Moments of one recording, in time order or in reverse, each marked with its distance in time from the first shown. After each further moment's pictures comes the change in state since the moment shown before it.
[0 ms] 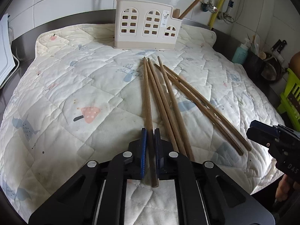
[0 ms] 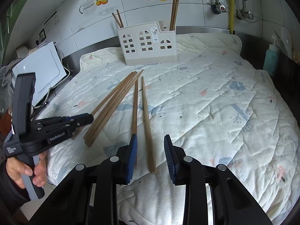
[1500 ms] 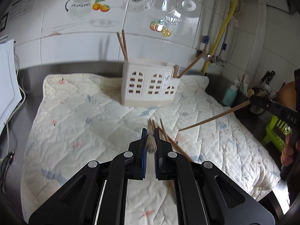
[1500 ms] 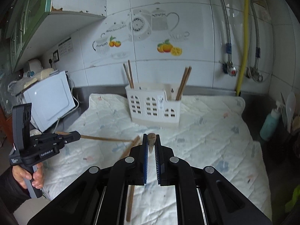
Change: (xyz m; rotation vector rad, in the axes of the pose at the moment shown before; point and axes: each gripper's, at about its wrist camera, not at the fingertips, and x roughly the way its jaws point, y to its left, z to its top) left arm -0.077 0.027 0.075 -0.001 -0.249 -0.071; right arm -0.063 -0.004 0.135 -0.127 -0.218 0.048
